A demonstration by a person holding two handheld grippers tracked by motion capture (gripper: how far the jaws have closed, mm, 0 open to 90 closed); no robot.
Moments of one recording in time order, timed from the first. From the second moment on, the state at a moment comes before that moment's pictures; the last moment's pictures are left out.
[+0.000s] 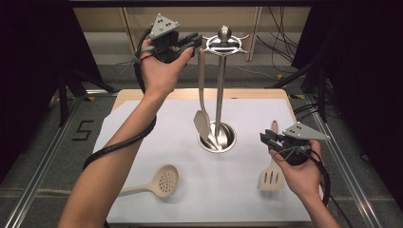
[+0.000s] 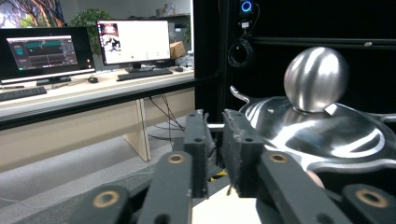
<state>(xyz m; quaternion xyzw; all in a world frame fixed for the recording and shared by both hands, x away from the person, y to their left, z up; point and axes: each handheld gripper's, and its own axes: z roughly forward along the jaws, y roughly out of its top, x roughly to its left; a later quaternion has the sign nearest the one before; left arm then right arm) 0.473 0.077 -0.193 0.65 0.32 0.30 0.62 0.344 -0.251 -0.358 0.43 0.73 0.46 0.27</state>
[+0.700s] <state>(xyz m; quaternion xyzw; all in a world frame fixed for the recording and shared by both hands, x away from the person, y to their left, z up) 0.409 0.141 -0.241 0.68 0.32 0.29 0.59 0.347 -0.256 -0.359 0.43 0.73 0.46 0.28</state>
